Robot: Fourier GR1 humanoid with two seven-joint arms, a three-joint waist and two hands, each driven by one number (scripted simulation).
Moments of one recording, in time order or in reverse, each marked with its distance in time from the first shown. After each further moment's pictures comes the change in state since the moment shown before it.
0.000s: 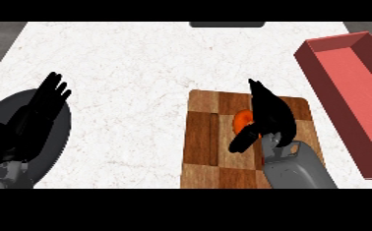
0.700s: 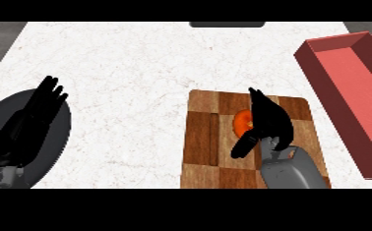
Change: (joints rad) left arm 0.031 -0.022 0.040 -0.012 -0.020 -0.039 0.002; right arm 0.063 0.056 -0.044 0.037 0.065 0.051 -0.047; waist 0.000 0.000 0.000
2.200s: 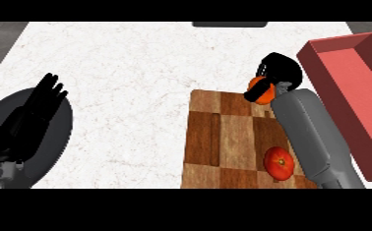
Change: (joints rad) left arm -0.033 -0.072 0.091 0.022 -0.073 -0.098 0.038; right arm -0.385 -0.109 -0.241 0.627 0.168 -0.098 -0.412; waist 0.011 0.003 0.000
